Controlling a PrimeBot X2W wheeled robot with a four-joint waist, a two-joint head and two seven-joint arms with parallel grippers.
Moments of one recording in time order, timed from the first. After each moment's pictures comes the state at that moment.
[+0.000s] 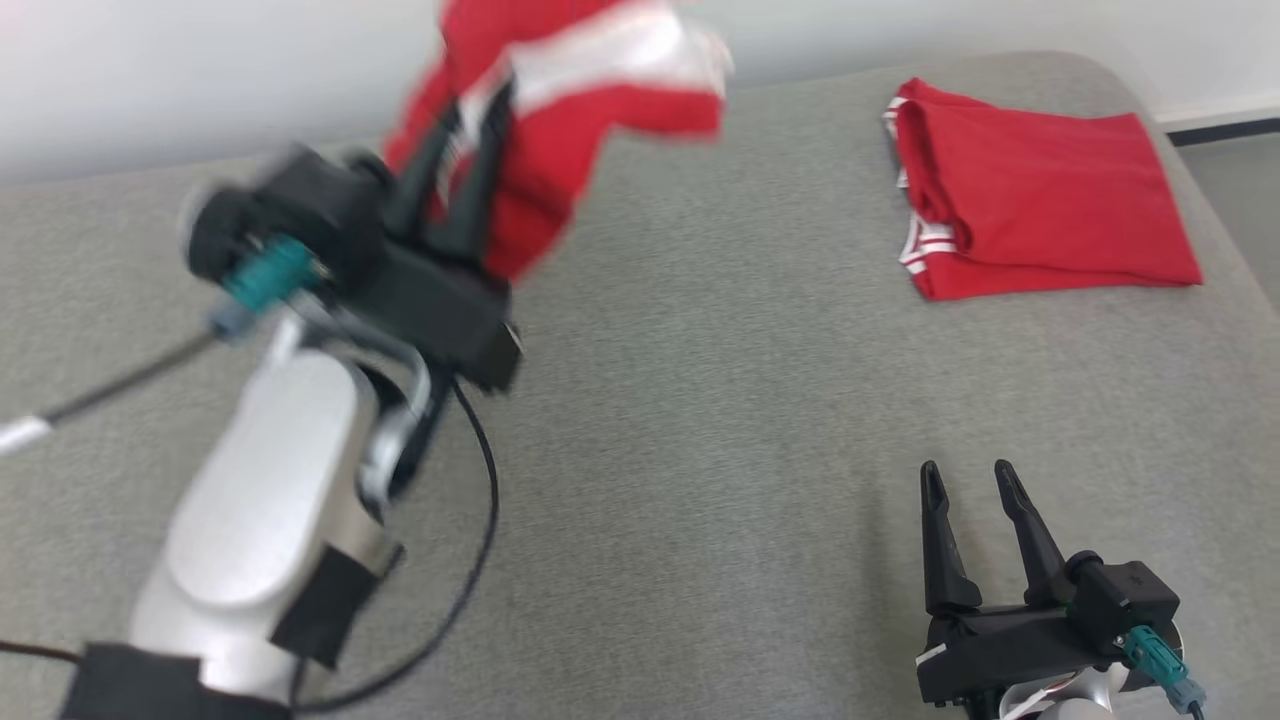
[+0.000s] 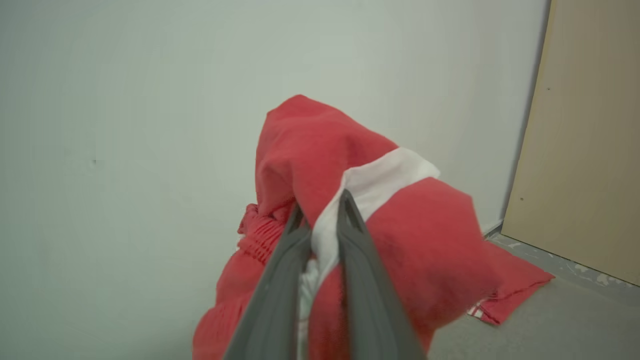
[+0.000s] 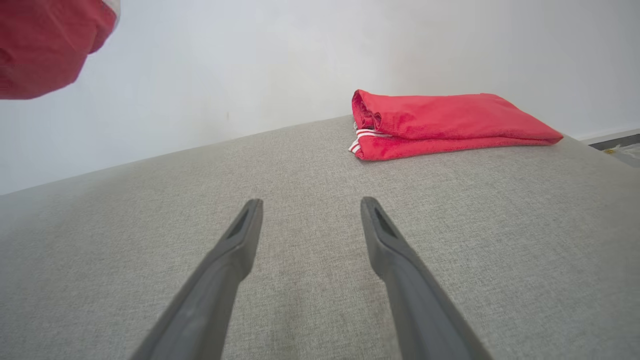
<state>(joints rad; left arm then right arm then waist) -0.84 0.21 -0.43 0.33 -0.43 -0.10 -0.12 -0.10 -0.05 -0.05 0.22 0.17 0.13 -0.26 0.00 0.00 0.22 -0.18</state>
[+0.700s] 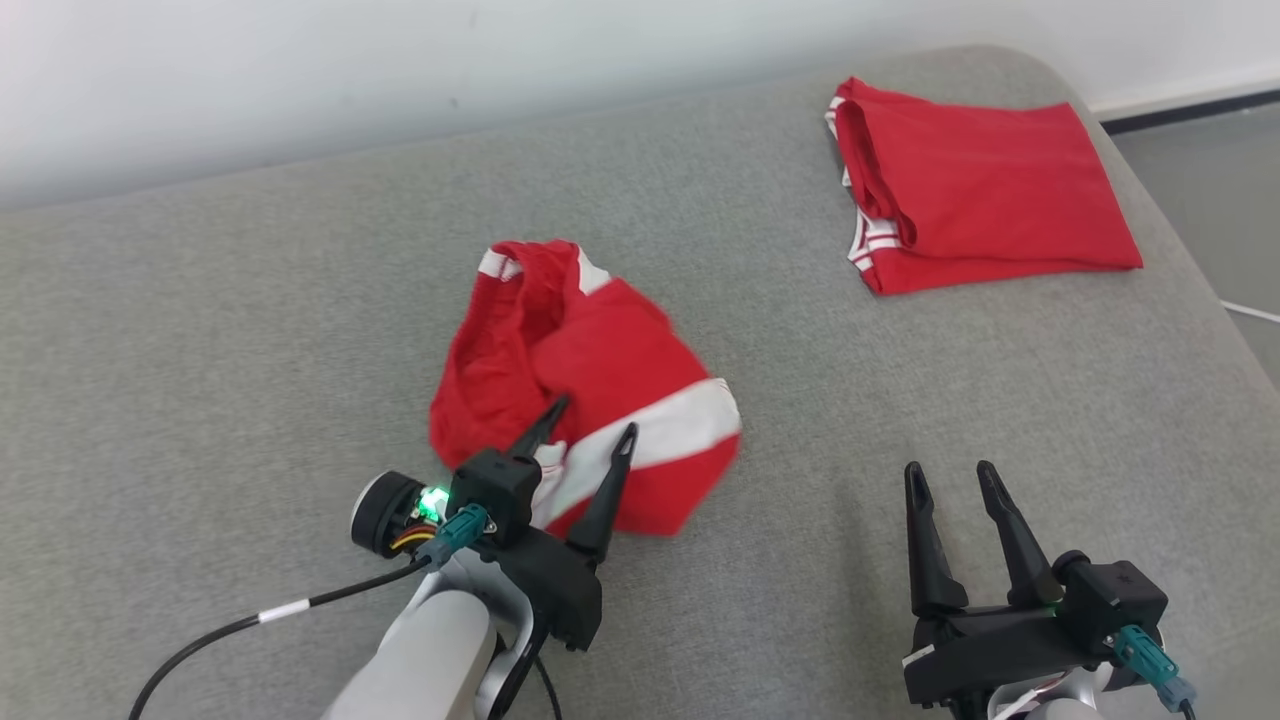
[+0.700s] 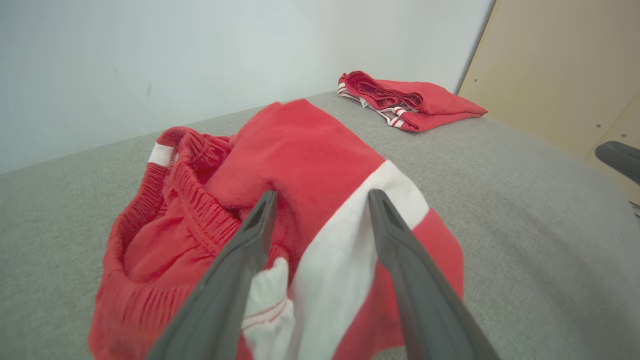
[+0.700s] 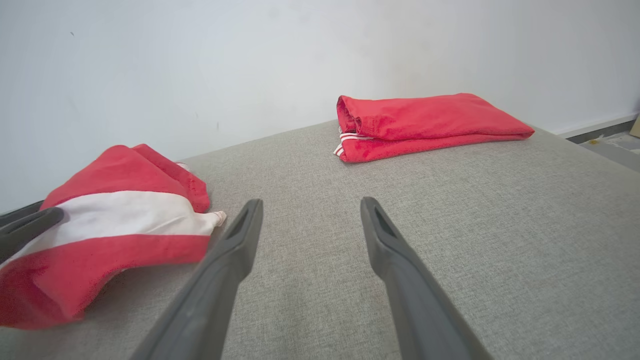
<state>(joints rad) -0.57 0.11 -0.60 0.62 -0.39 -0.09 -0.25 -0.10 -0.05 -0.02 0.22 0.21 0.13 -0.26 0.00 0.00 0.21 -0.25</state>
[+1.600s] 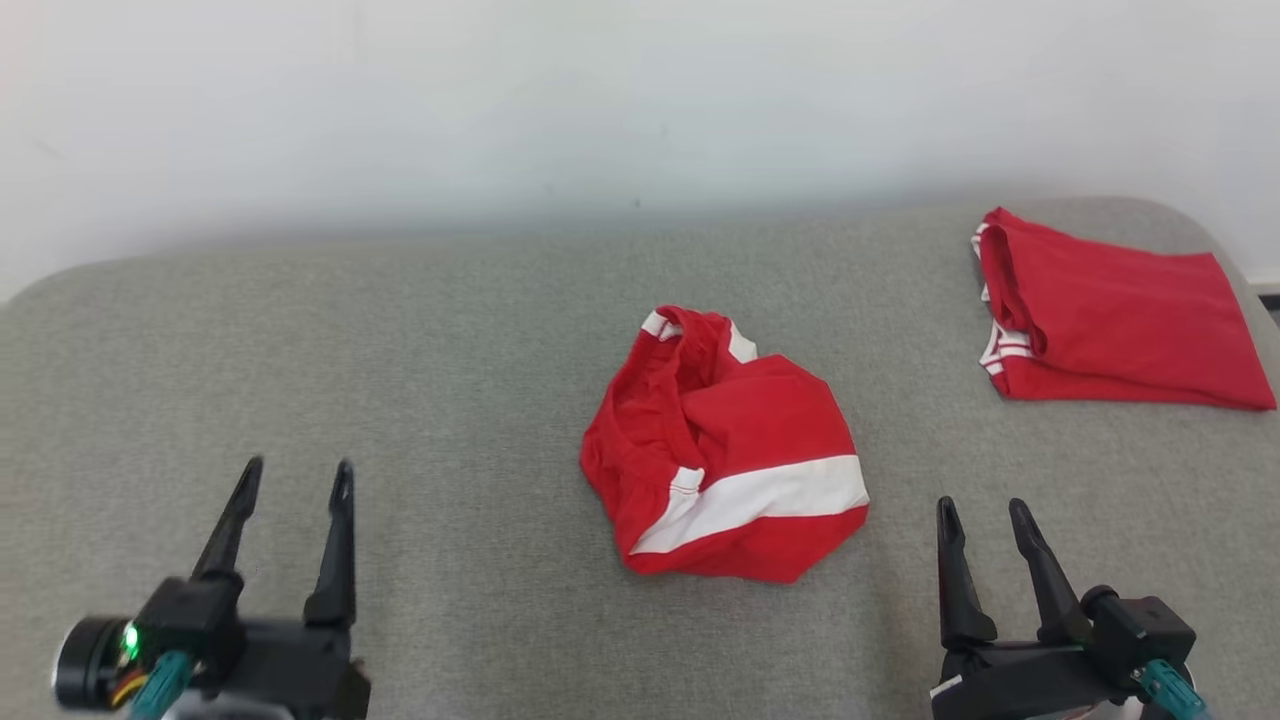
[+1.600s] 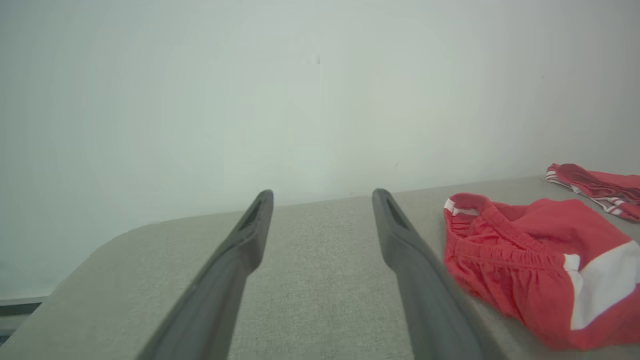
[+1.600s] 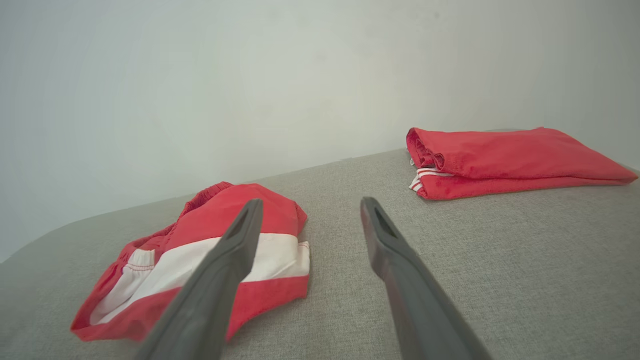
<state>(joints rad) -0.18 0.30 -0.20 0.19 -0.31 0.01 -0.26 -0.05 -0.05 -0.06 0.22 0.21 0.13 -0.26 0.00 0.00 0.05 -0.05</state>
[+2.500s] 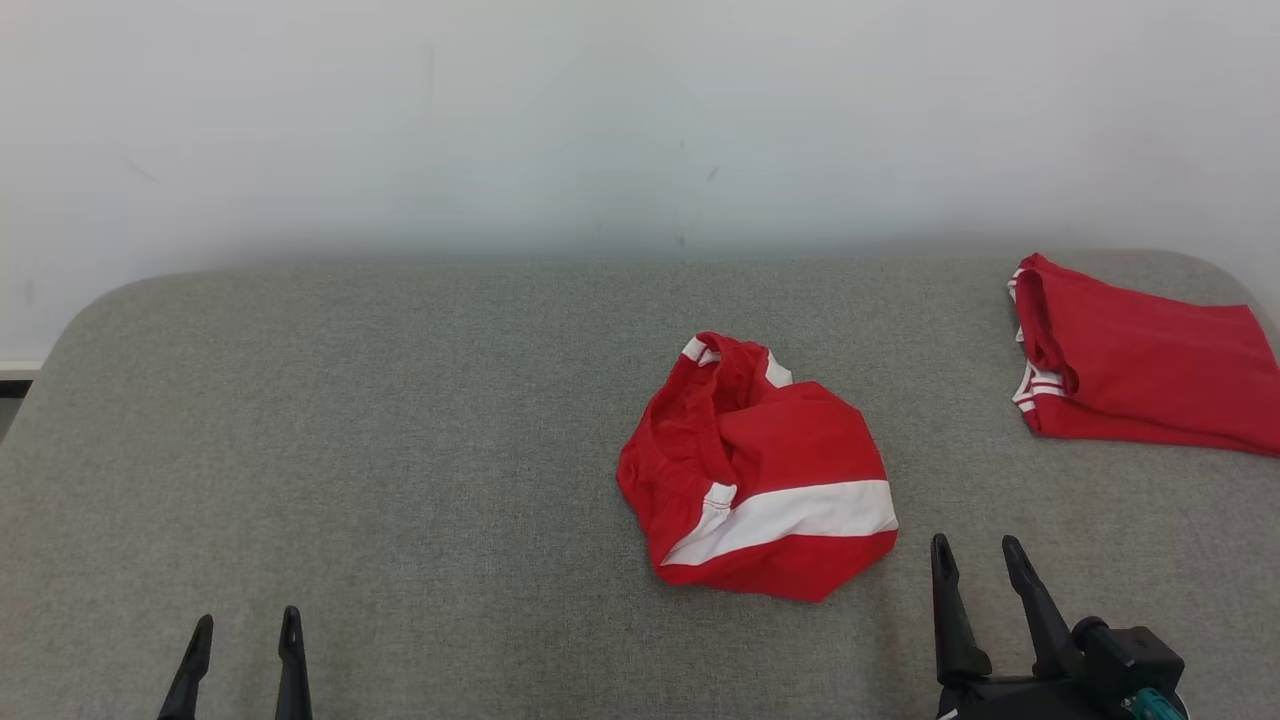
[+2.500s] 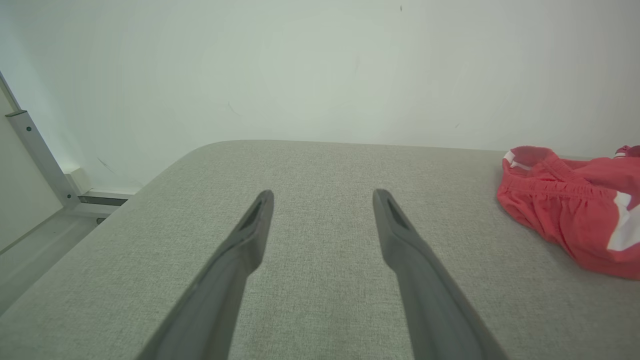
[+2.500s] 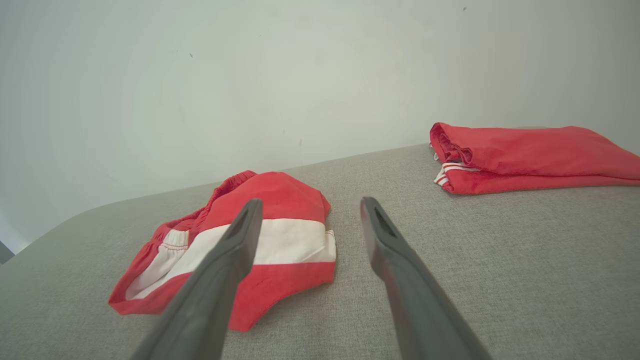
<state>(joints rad) 0.06 0.25 -0.07 0.15 -0.33 0.02 -0.26 -0.01 -0.05 -0.05 0.23 0.21 0.13 -0.26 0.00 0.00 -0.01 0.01</state>
